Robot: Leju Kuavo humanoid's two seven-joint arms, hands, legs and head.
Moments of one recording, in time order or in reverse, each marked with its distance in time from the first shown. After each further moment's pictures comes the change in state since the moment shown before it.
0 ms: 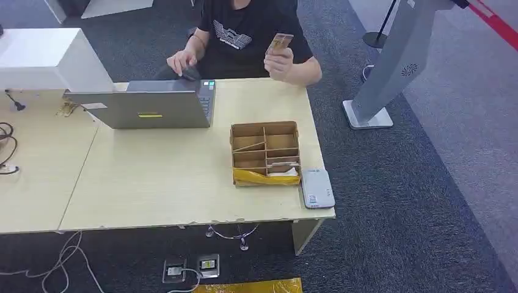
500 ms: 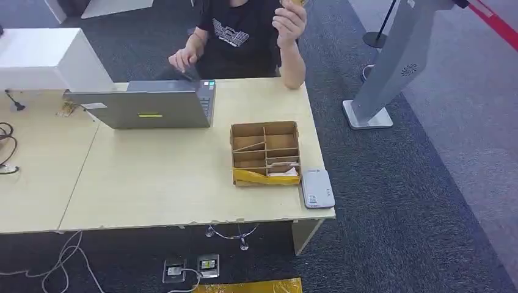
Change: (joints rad) left arm 0.000 0.000 0.001 0.005 0.001 0.000 -0.008; right arm 0.012 0.054 -0.006 -0.157 -0.003 -0.001 -0.003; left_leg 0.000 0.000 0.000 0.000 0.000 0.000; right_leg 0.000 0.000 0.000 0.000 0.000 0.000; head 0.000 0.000
